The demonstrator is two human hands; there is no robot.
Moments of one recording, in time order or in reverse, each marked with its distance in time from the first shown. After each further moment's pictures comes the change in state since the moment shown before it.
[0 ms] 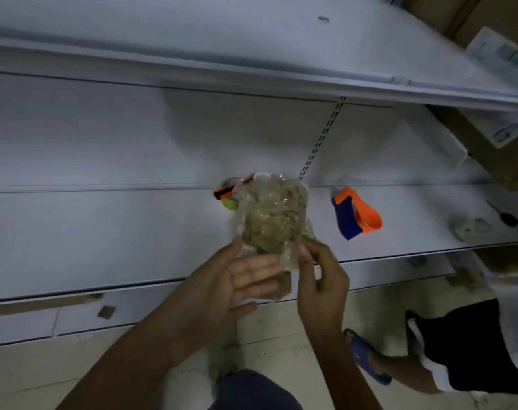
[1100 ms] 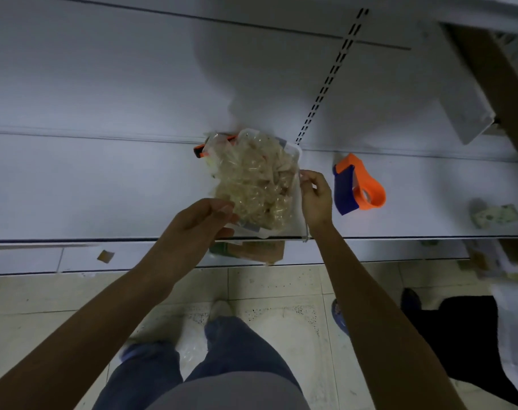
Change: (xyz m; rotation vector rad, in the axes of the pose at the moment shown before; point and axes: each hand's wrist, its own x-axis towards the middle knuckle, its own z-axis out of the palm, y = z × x) left_hand 0.079 -0.010 0.031 0.373 0.440 0.243; right_hand 0.134 0.160 0.009 0.040 -0.261 0.452
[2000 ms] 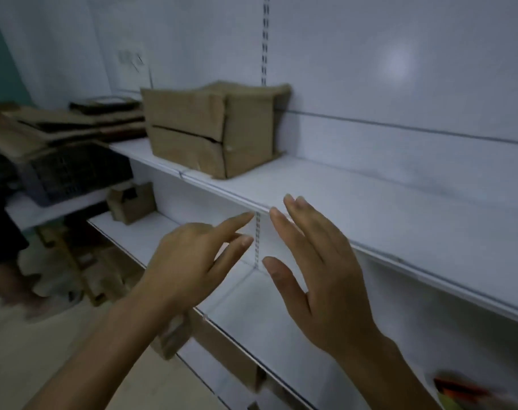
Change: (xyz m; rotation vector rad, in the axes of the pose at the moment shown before) left_hand -0.252 0.067 -0.357 1.141 1.074 0.586; right_hand -0.294 -0.391 0.249 0.011 -0.295 -1.613
